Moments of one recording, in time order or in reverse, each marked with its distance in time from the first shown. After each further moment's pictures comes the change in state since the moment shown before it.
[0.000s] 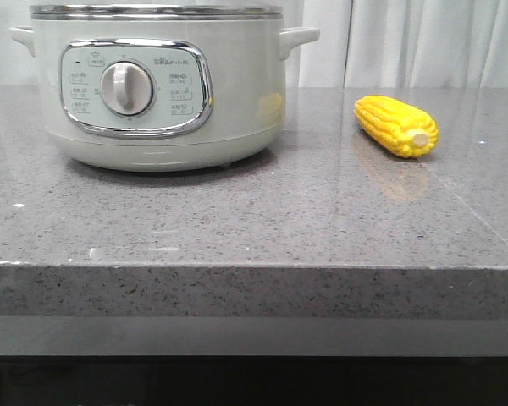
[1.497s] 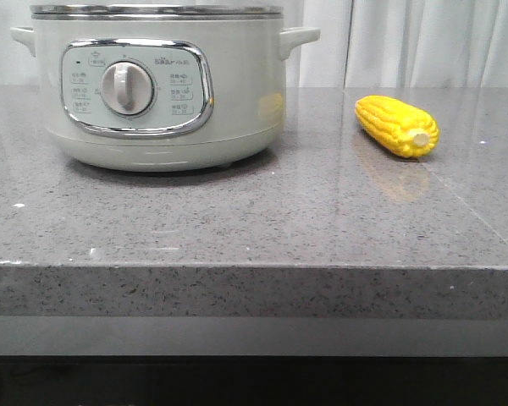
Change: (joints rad) left arm 0.000 0.647 -0.731 -0.012 0.519 0.000; right arm 0.000 0.580 -0.701 -0.008 0.479 0.000
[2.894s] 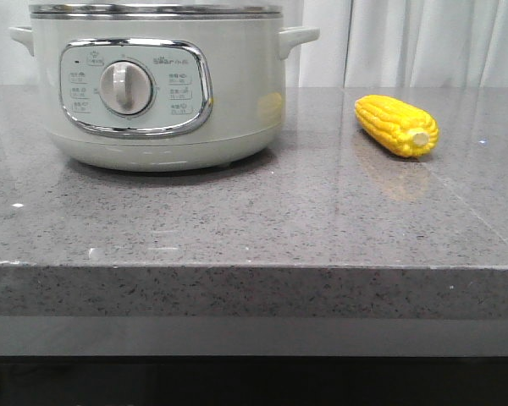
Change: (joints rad) left arm -0.390 0.914 -0.627 -0.057 -0.399 0.000; right arm 0.000 0.000 0.000 0.000 0.005 0.000
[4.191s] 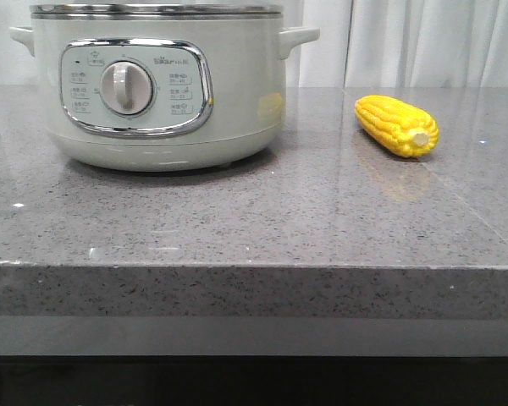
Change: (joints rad) left arm -0.021 0.096 -0.021 -0.002 0.012 0.016; right arm 0.000 0.000 0.000 0.000 0.000 0.000
